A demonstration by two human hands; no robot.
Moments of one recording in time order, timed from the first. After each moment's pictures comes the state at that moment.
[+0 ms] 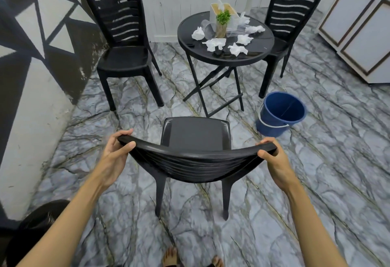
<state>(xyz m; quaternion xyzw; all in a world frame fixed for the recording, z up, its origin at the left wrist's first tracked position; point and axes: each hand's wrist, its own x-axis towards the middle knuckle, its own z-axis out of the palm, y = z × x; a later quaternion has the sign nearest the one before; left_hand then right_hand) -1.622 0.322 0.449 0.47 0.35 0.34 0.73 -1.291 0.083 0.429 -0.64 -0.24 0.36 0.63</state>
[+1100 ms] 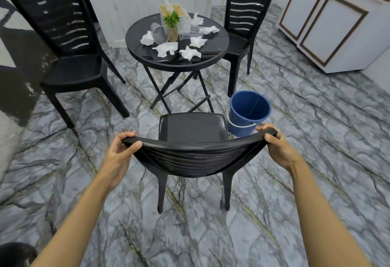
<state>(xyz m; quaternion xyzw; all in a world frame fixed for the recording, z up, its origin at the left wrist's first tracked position) -1.431 0.299 0.432 0.52 0.33 0.31 0.73 -1.102 0.046 0.432 -0.60 -0.18 0.40 0.67</state>
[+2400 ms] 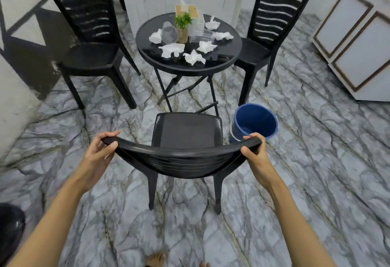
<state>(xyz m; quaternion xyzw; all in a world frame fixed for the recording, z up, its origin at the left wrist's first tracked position) -1.375 0.258 0.439 0.49 0.41 0.33 0.69 -1.035 0.056 0.425 -0.62 -0.24 0.42 0.62</state>
